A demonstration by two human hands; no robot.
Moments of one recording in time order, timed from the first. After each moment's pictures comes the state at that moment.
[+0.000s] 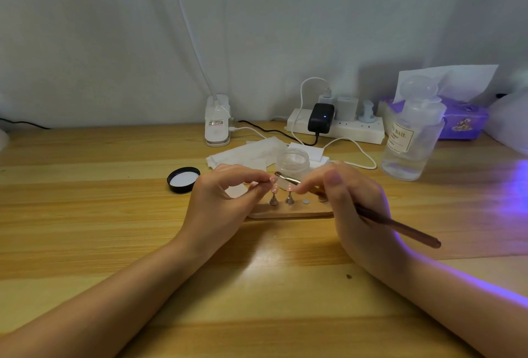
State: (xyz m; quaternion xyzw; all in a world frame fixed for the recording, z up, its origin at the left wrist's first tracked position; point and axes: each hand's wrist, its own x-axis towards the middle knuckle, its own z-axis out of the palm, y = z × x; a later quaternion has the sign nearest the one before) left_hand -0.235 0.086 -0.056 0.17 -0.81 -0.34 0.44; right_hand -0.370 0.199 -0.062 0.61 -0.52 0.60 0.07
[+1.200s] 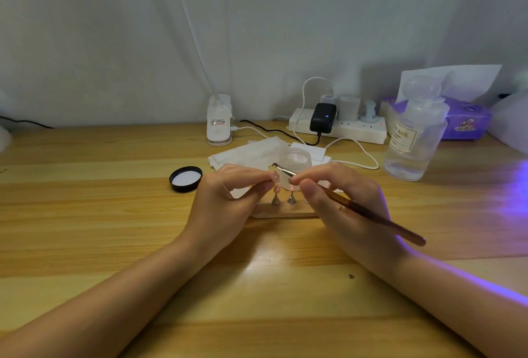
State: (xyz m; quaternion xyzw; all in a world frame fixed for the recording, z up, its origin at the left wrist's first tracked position) left_hand -0.238 0.082 -0.061 0.13 -0.82 -0.31 0.46; right_hand -0.368 0.200 -0.056 0.62 -0.54 0.57 0.03
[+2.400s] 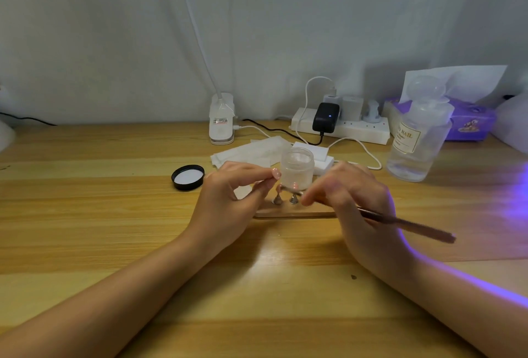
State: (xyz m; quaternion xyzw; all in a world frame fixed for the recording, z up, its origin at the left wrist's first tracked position) left_hand -0.238 0.083 -0.061 0.15 -0.83 -0.31 0.45; right_hand -0.368 0.200 -0.059 0.62 -0.54 0.57 0.09
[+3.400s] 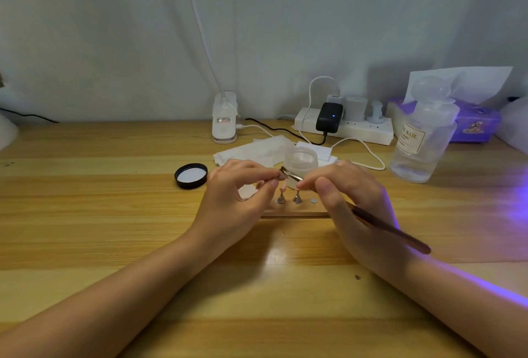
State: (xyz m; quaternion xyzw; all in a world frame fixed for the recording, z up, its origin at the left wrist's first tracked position) left_hand -0.237 0.091 -0.056 0.17 -0.82 -0.33 0.43; right_hand -0.366 0.198 -0.057 0.62 -0.57 0.53 0.10
